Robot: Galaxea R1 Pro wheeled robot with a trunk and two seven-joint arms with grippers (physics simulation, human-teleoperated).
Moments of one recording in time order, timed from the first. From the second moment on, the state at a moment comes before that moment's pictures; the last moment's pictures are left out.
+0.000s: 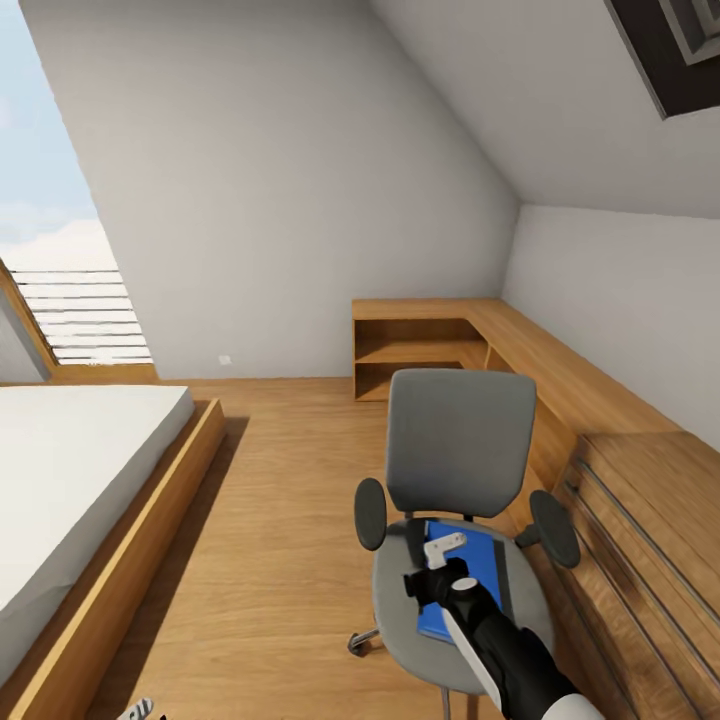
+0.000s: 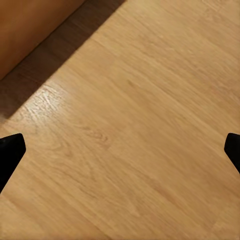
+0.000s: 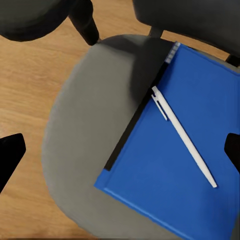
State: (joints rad) left arm -0.16 0.26 -0.49 -0.55 1.17 -0.30 0.22; right arm -0.46 0.02 0.38 -0.86 -0.08 0.46 -0.11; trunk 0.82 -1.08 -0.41
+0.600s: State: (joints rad) left arm -0.16 0.26 -0.49 -0.55 1.17 -0.30 0.22; right arm -0.46 -0.06 0.39 -0.86 -0.08 0.42 -0.07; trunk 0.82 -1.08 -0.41
